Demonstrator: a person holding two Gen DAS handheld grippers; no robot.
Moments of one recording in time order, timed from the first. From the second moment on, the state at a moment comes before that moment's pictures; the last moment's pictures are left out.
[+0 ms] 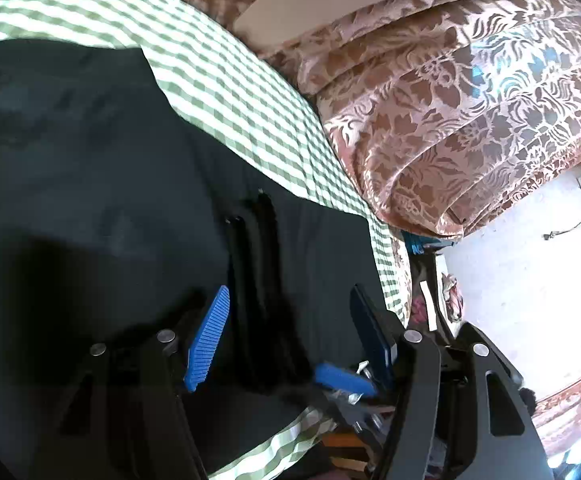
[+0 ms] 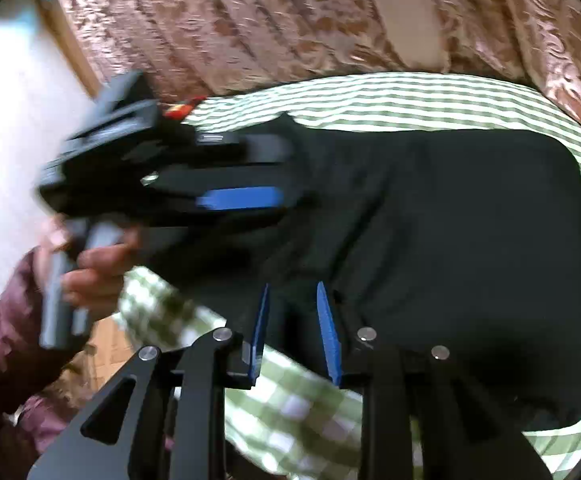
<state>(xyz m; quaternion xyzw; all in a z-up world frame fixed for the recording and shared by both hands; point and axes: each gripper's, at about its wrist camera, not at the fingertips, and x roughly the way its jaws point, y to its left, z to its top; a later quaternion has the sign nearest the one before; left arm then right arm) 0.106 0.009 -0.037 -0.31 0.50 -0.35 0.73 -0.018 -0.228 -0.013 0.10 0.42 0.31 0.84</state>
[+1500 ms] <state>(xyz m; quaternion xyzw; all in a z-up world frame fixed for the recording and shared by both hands) 0.093 -0.050 -0.010 -0.07 0.44 -0.31 0.84 0.088 -0.345 -0.040 0.19 0.44 0.07 0.87</state>
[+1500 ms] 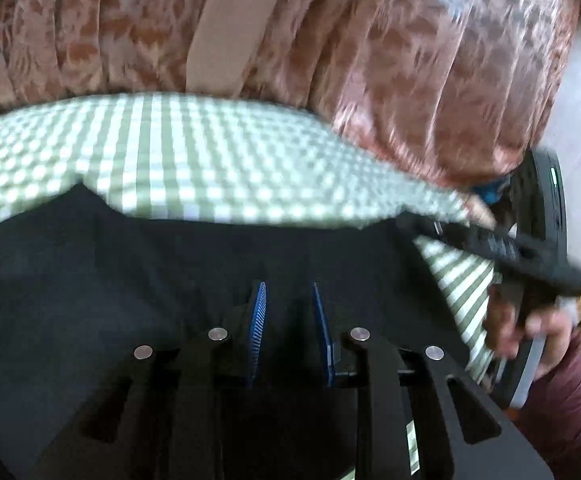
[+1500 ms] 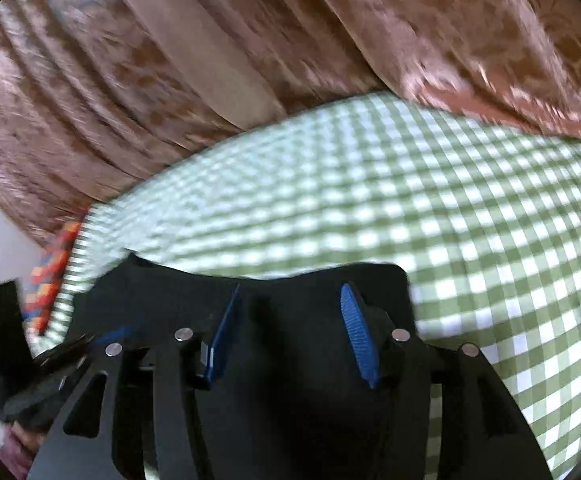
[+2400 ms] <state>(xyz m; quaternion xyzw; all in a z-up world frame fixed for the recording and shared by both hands) 0.056 0.008 -0.020 -0.07 0.41 -0.16 0.89 0.021 -0.265 -0.013 0.11 0.40 0.22 0.88</state>
